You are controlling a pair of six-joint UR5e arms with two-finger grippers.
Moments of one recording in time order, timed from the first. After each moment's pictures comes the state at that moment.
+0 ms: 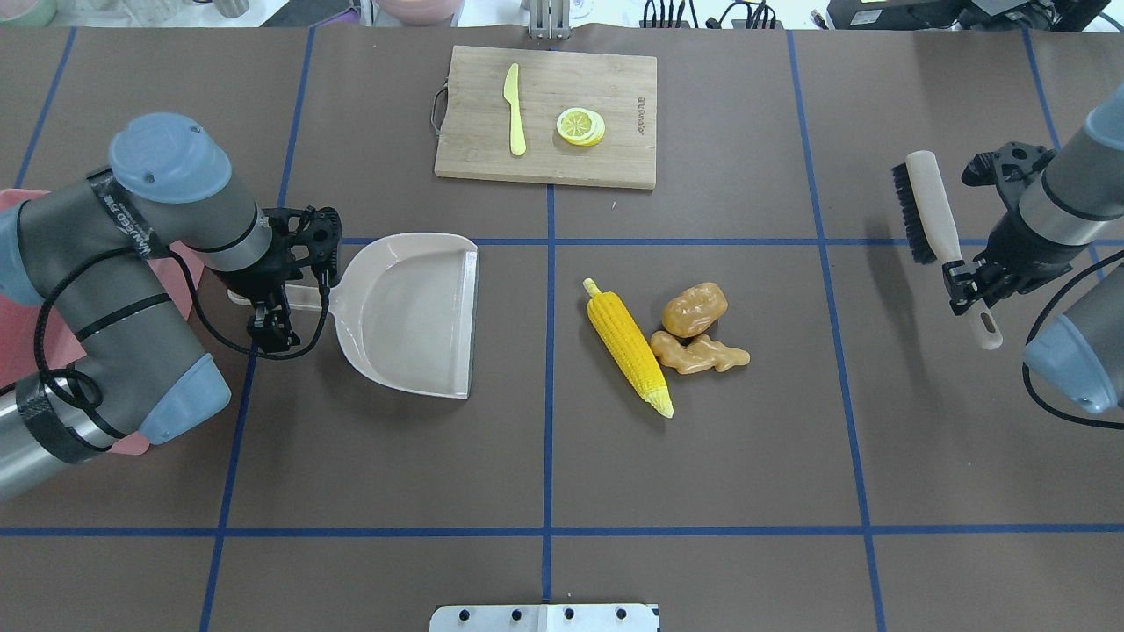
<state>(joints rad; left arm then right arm) -0.74 -1.96 -1.72 -1.61 -2.08 0.48 1.00 -1.45 1.85 -1.68 2.20 0.53</state>
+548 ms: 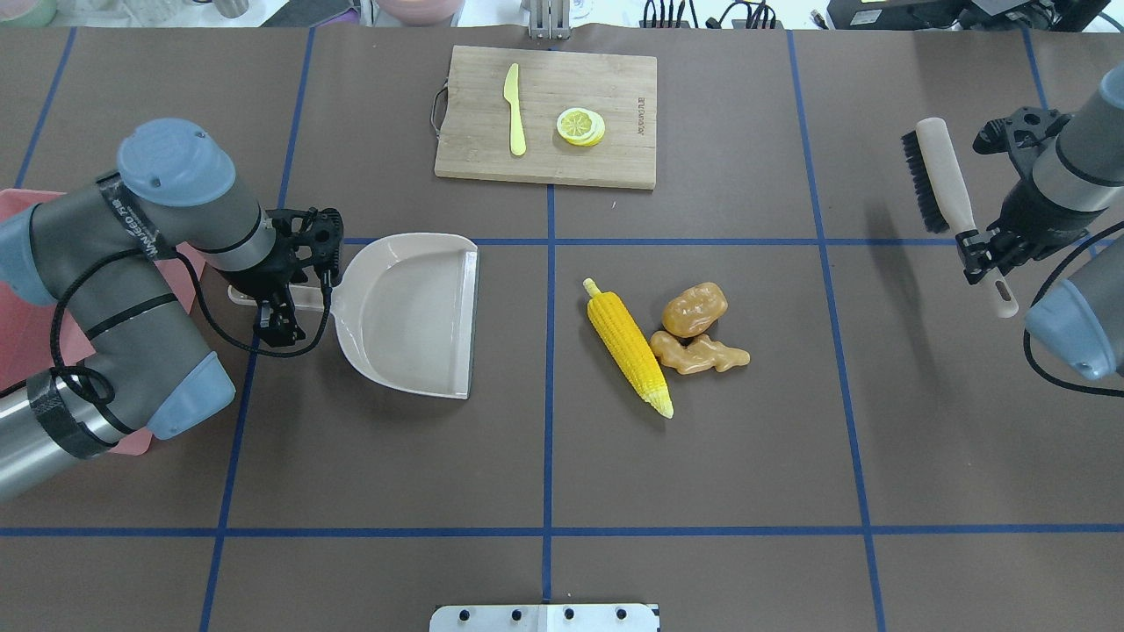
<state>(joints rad) -0.74 -1.97 -1.68 -1.67 -2.08 0.48 1.04 -1.41 1.82 -1.70 2.15 0.45</state>
